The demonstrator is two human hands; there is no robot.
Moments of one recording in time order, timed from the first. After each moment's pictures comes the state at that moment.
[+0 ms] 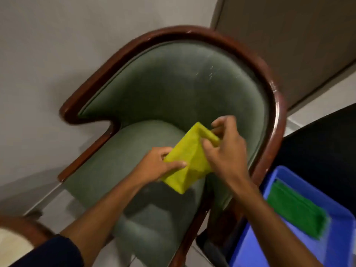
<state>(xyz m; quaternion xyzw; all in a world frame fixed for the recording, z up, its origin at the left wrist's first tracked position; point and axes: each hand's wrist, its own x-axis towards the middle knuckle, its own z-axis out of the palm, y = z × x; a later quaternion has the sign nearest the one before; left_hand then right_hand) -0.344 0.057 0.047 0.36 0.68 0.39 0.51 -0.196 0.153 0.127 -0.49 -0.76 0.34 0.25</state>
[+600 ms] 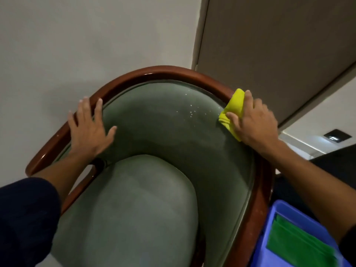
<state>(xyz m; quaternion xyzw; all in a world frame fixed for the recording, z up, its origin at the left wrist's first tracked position) -0.537 0.174 0.063 0.45 0.89 0.02 -0.04 -0.192 0.393 0.127 -0.50 -0.86 -0.06 0.11</state>
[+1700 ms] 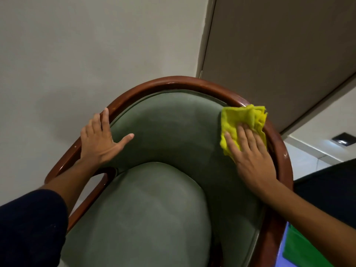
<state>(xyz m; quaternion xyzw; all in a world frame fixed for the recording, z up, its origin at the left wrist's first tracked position) -0.561 0.164 0.055 0.43 0.90 0.07 0.01 -0.185 0.325 0.080 -0.37 -0.91 -0.18 0.01</state>
